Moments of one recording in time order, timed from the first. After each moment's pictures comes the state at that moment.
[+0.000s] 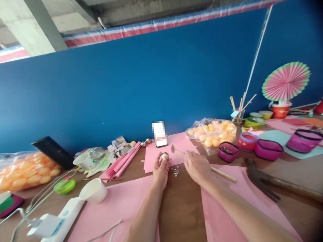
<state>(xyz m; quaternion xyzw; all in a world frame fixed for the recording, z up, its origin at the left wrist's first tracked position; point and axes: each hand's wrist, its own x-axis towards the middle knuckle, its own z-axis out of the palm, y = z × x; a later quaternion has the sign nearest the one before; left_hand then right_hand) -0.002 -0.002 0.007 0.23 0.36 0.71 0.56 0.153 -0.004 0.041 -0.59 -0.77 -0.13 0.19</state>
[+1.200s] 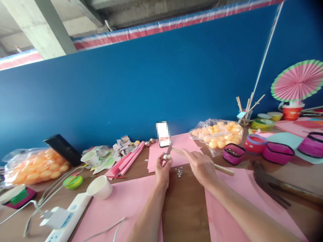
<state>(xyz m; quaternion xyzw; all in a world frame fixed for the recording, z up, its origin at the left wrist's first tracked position) -0.005 -0.001 0.002 0.30 0.45 0.71 0.45 0.160 -0.006 0.045 -0.50 -0.80 -0.16 0.29</state>
